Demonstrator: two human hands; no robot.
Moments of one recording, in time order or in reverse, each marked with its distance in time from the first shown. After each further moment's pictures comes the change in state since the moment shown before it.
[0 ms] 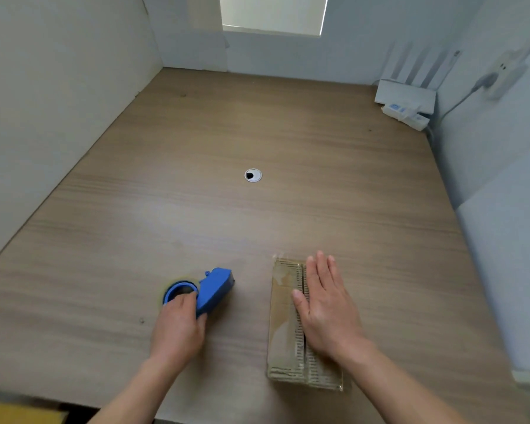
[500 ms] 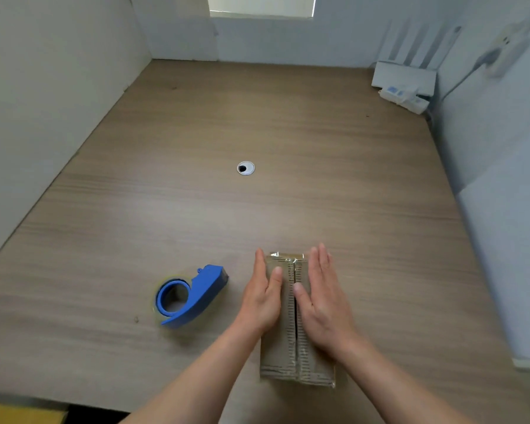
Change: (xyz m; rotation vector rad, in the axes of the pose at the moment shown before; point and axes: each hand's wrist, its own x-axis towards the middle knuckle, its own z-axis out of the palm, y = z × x) left_hand 0.008 0.167 -0.011 -0.903 -0.303 -0.076; right_hand 0.001 0.013 0.009 0.391 0.099 -0.006
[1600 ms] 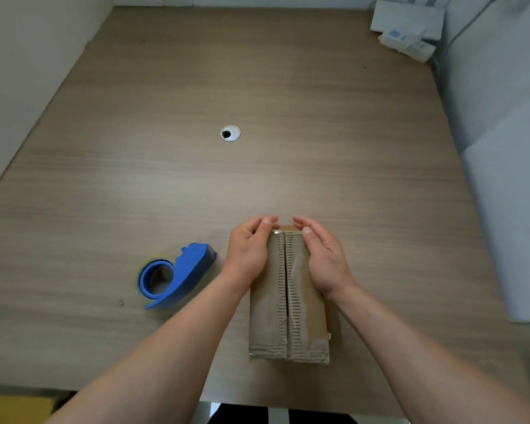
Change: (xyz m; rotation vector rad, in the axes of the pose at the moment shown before) left_hand 0.036 0.026 -0.004 -0.202 0.086 0.002; right_hand 0.038 0.005 -0.004 0.834 0.095 0.272
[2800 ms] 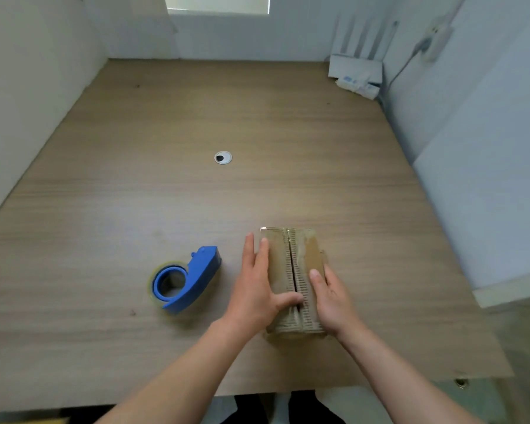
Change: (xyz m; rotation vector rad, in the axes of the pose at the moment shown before) left_hand -0.076 -0.041 -0.036 0.641 -0.218 0.397; right_hand -0.104 0.028 0.001 -0.278 0.130 -0.004
